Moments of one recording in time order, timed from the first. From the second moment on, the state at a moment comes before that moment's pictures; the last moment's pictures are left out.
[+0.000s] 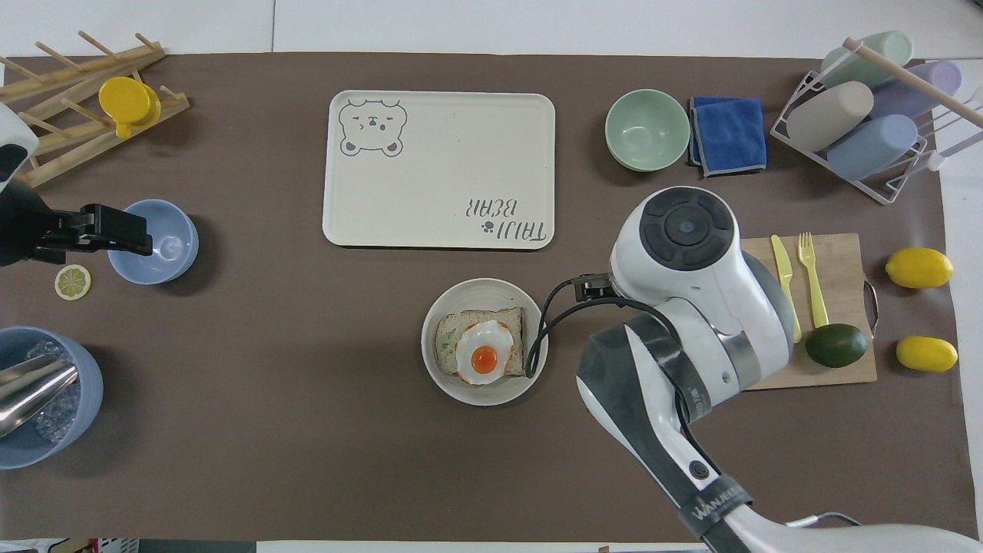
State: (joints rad) left arm -0.04 -0.05 -0.06 -1.68 -0.03 1.61 -0.11; right arm 0.44 0.15 -0.01 -1.97 -0.15 1.99 0.44
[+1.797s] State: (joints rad) left arm -0.04 -0.05 -0.06 -1.68 -0.03 1.61 -0.11; right arm 0.49 0.28 -0.02 -2.03 -0.37 1.82 0.59
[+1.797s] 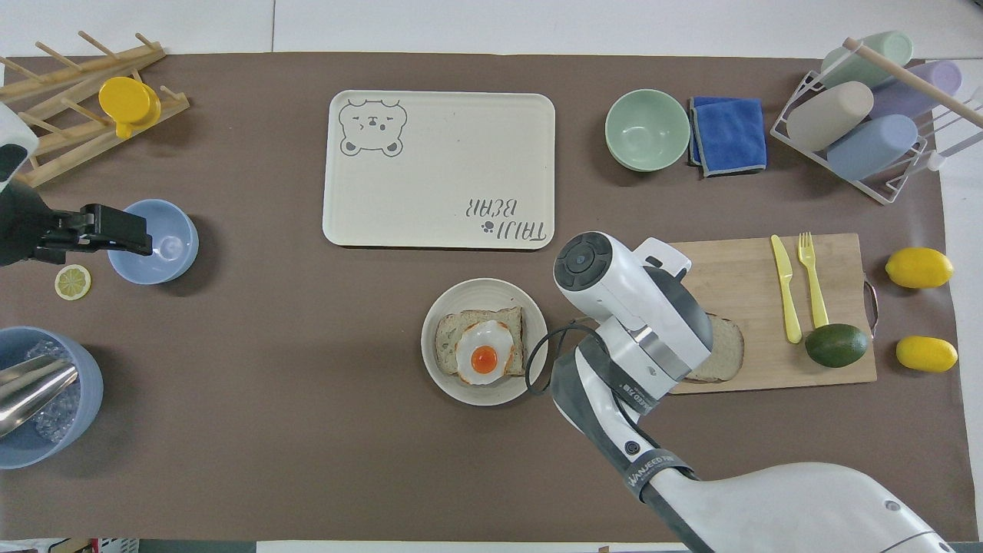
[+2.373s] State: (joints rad) left arm -0.04 -0.05 -0.06 -1.68 -0.03 1.61 -0.11; right arm 0.66 0.28 0.08 -1.72 -0.19 1.80 0.60
